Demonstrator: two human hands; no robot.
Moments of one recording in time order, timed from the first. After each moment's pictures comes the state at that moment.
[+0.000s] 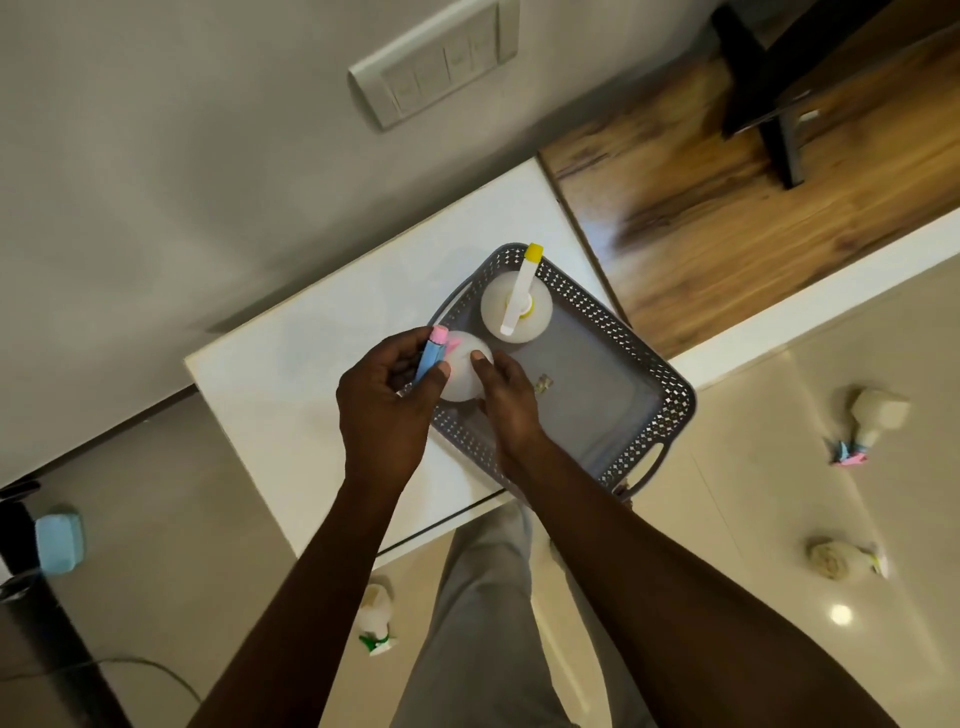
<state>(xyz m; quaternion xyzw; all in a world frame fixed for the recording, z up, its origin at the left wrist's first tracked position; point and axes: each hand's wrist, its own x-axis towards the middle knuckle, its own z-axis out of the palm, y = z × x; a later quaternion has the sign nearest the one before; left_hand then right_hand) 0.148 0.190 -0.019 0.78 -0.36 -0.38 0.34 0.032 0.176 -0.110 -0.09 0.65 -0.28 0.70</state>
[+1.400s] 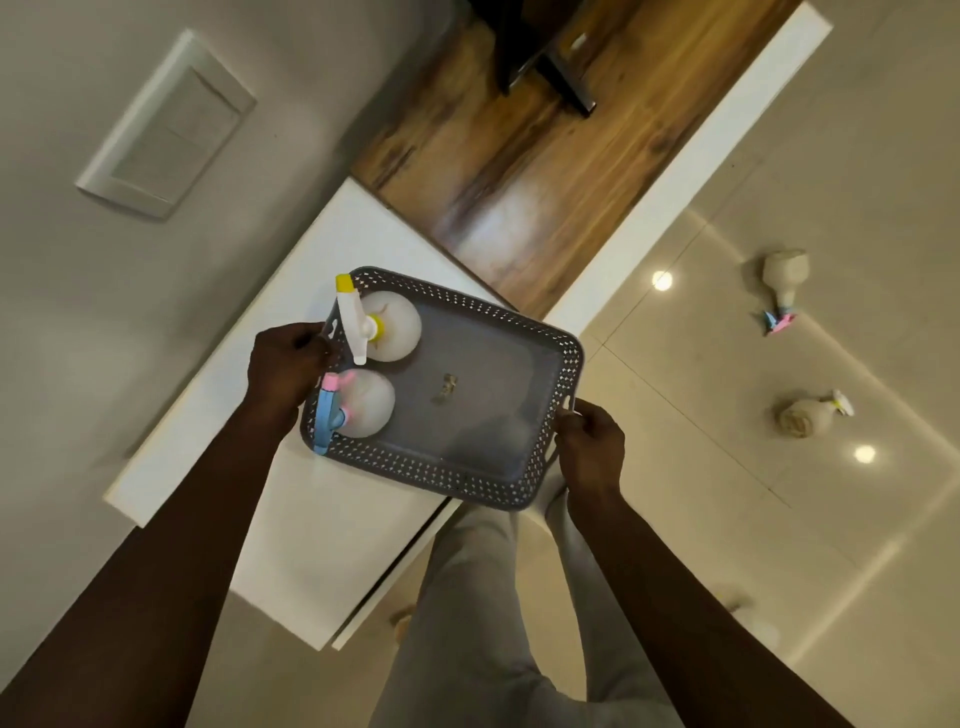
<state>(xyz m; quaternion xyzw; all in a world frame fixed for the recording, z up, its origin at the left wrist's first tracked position) 0.157 0.084 -0.086 0.76 -0.41 -0.49 0.10 -0.138 0.255 -0.091 -0.02 0.86 -0.24 0.45</state>
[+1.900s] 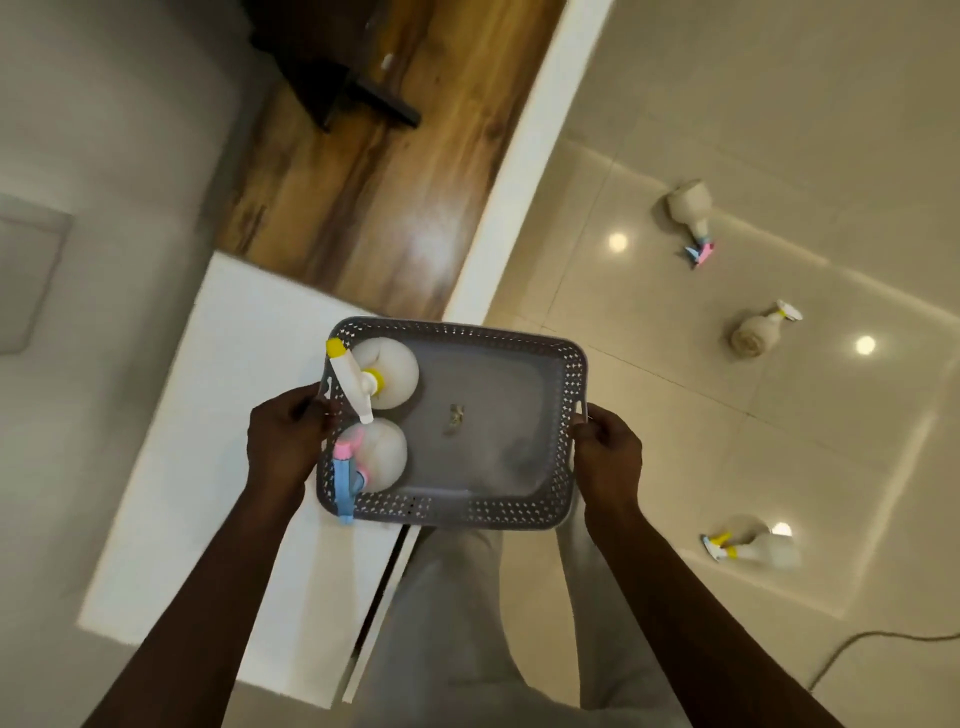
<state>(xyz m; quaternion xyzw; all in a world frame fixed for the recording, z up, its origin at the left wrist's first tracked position) 0.048 0.133 -0.063 0.71 -0.49 -0.50 0.05 -0.221 0.330 -0.068 0.05 0.86 -0.33 0.38</state>
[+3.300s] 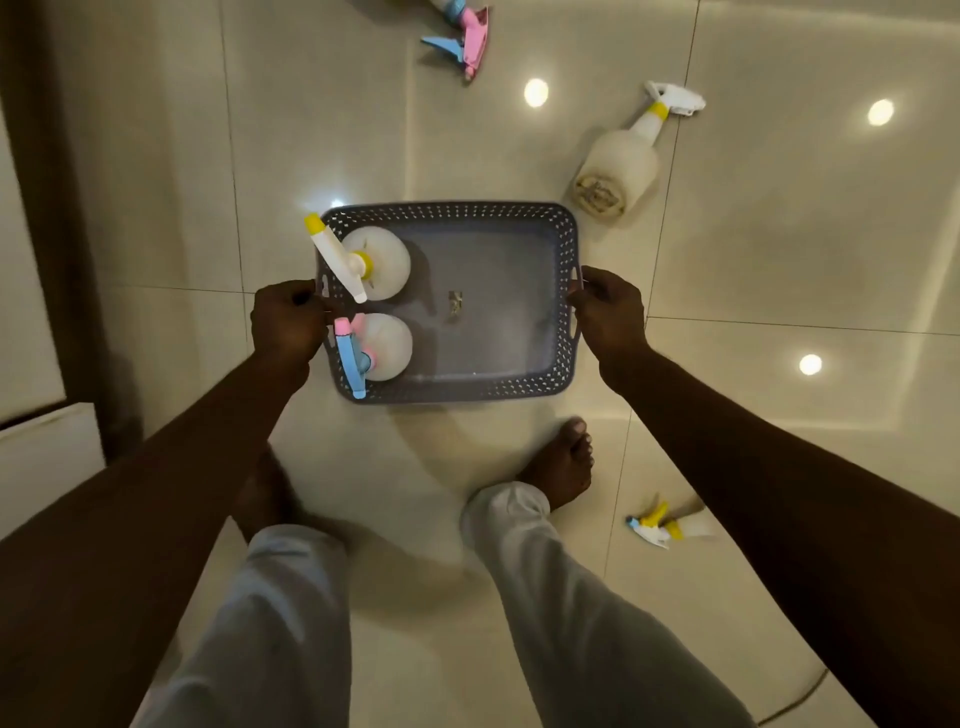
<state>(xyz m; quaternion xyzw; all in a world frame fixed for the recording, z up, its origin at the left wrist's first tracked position) -0.424 0.322 -0.501 0.65 -0.59 -0.48 -0.08 -0.644 0.584 -0.489 0.10 0.83 -0.37 0.41</state>
